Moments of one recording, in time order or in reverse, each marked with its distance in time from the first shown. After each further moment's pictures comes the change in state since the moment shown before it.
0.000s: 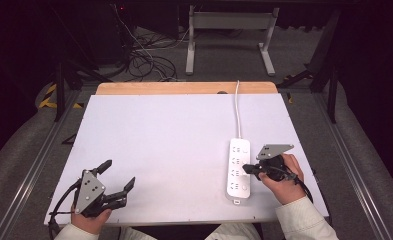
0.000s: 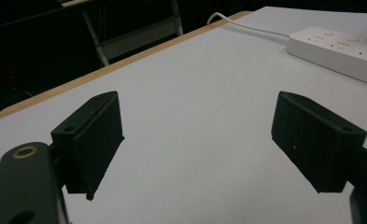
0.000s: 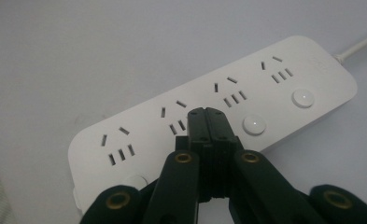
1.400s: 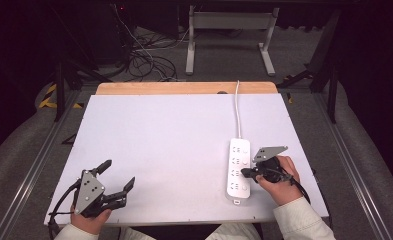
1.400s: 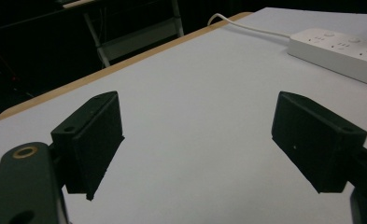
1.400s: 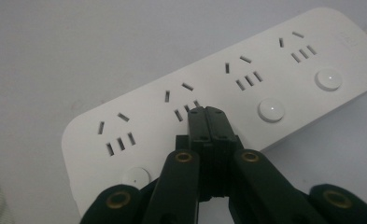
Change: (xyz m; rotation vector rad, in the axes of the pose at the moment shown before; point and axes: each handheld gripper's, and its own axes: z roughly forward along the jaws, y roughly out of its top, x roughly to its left) left arm 0.000 0.000 -0.001 -0.004 0.005 0.007; right arm 0.000 -0.005 0.012 0.058 0.024 0.015
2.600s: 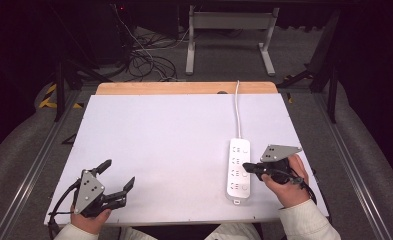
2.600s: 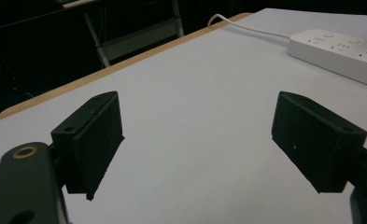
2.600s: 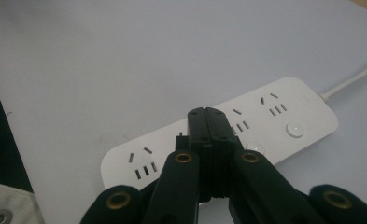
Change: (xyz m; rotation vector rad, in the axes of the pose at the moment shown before) left arm 0.000 0.000 0.000 -0.001 -0.004 -0.011; right arm 0.015 0.013 -0.036 -0.154 -0.036 -0.067
